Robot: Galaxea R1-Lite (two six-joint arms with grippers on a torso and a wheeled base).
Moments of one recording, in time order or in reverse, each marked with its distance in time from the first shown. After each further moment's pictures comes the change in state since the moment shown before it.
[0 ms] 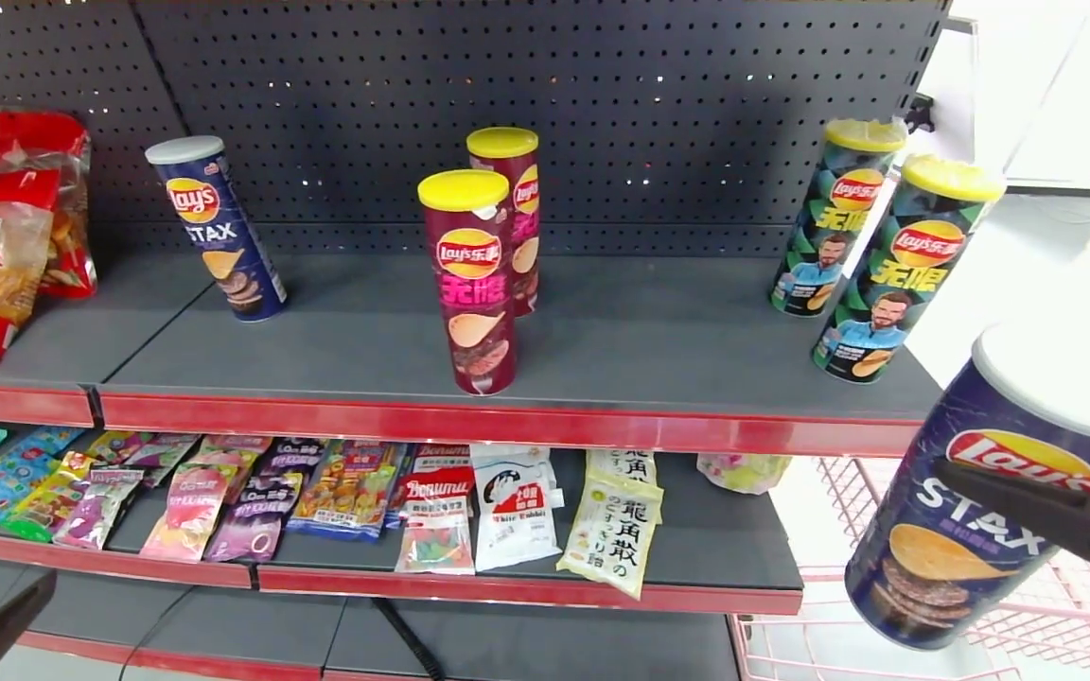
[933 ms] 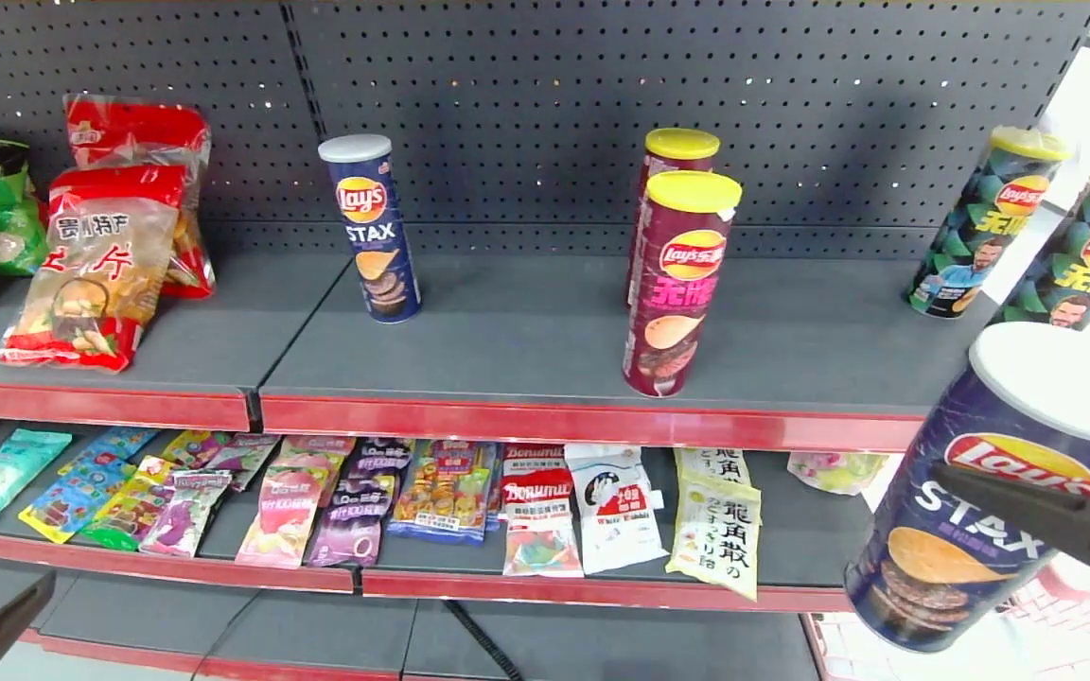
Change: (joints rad) left arm -0.001 0.000 0.003 0.001 0.005 -0.002; right arm 0.001 -0.005 0.003 0.000 0.001 -0.001
